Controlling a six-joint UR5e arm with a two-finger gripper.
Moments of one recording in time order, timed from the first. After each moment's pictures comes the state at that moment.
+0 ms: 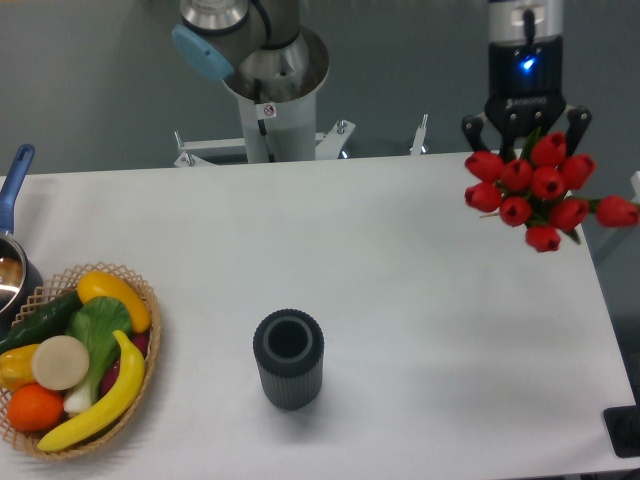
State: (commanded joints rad) arm 2.79 -1.64 -1.71 -0.86 1.39 1.04
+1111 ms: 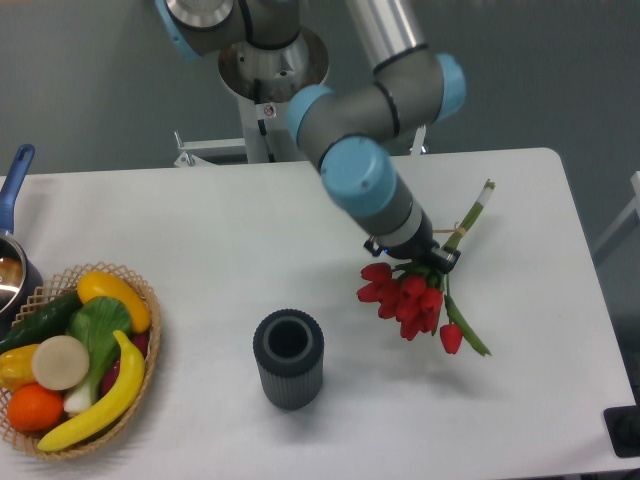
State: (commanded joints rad) arm 2.44 -1.99 -1.74 -0.92 2.10 1.10
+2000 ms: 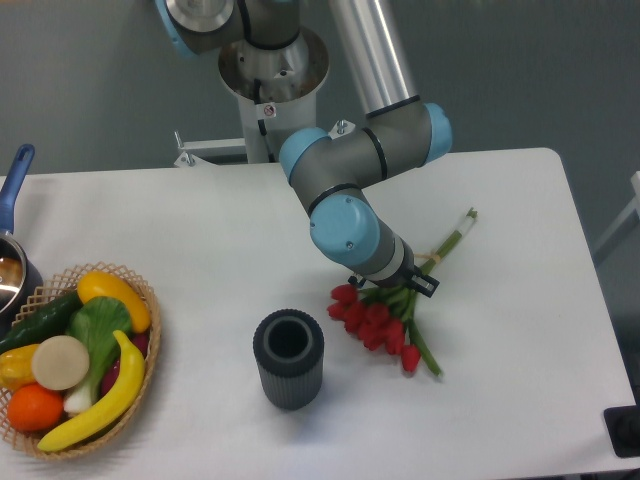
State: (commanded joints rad) arm 2.45 -2.00 -1.74 -0.94 2.01 1.10
